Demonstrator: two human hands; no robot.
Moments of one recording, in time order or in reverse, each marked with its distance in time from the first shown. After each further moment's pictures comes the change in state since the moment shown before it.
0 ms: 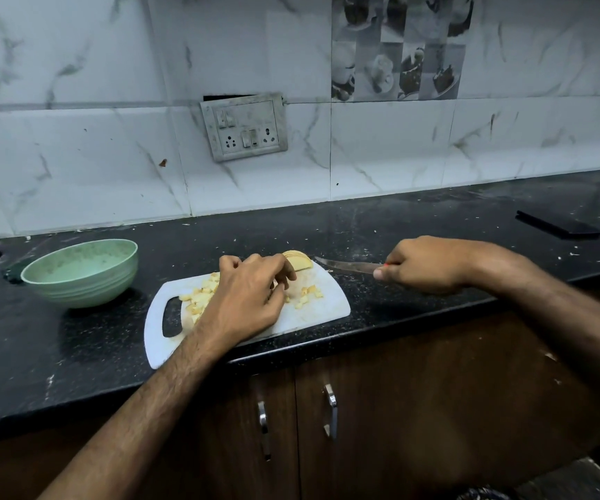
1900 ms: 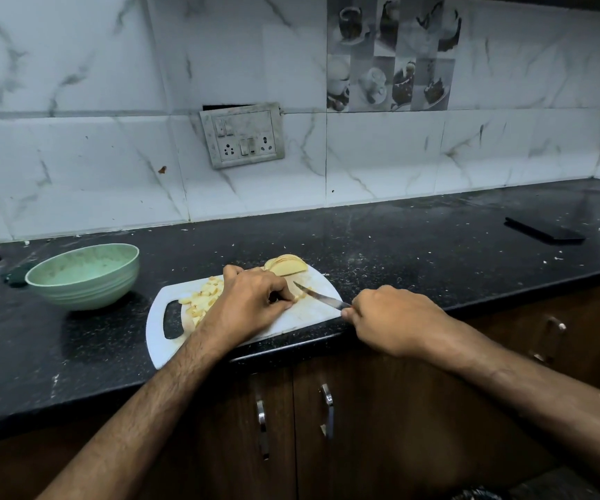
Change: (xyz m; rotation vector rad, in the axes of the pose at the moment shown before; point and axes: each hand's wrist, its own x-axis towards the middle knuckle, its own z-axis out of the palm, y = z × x) left_hand 0.000 -0.011 0.012 -0.056 0.006 0.023; right_hand -0.028 -0.051 0.057 -0.077 0.113 0.069
